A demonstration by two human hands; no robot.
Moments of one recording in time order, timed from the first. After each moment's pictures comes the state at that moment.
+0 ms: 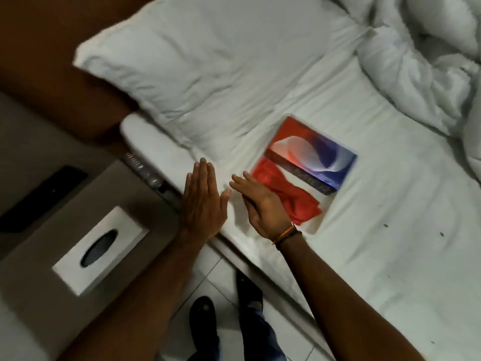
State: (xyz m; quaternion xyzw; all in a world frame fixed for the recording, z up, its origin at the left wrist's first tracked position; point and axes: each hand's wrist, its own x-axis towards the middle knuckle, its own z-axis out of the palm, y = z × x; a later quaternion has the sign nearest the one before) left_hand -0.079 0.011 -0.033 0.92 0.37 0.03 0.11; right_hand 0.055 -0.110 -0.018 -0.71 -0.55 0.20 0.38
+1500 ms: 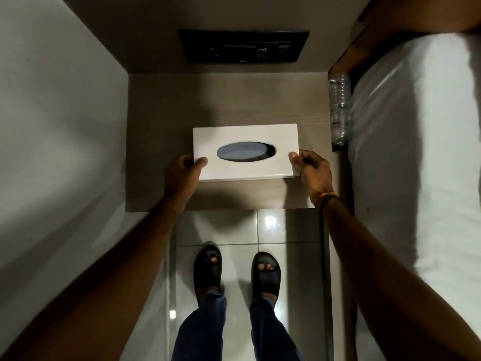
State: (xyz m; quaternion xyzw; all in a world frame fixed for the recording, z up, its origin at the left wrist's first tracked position) left_hand -0.490 0.096 -0.230 0.30 0.82 0.24 0.44; right_hand -0.195 0.128 -0.244 -0.74 -0.37 0.50 0.27
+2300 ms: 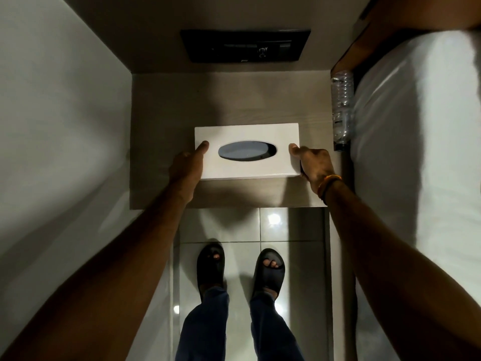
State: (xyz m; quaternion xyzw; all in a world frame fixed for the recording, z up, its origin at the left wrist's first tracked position) left_hand -0.478 0.121 -0.218 0.21 0.85 0.19 0.43; right_hand -0.206 0.158 -0.224 -0.76 -0.28 0.54 0.22
